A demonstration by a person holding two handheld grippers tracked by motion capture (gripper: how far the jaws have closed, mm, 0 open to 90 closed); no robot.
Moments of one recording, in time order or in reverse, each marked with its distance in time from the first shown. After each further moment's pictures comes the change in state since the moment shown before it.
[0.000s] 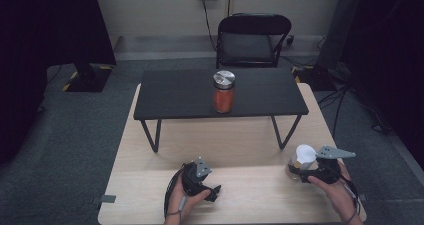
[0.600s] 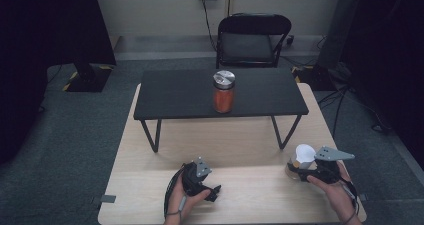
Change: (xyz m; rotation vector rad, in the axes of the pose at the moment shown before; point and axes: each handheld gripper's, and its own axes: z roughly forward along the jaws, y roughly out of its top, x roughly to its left) left arm 0.000 0.000 0.000 0.000 0.000 0.000; right arm 0.006 0.000 -0.001 -0.016 -0.009 -0.071
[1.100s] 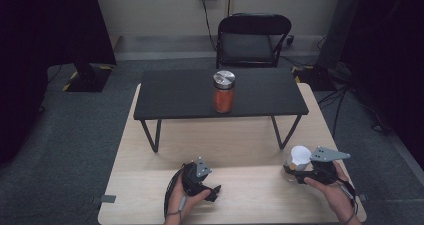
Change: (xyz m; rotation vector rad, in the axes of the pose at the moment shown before) left arm 0.000 0.000 0.000 0.000 0.000 0.000; right arm 0.007 0.016 0.002 0.019 0.060 -0.050
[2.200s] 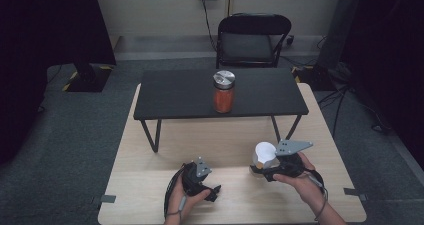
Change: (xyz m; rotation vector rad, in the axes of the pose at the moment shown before) left arm 0.000 0.000 0.000 0.000 -0.001 -0.001; right arm 0.024 0.067 0.055 -0.020 0.224 -0.087
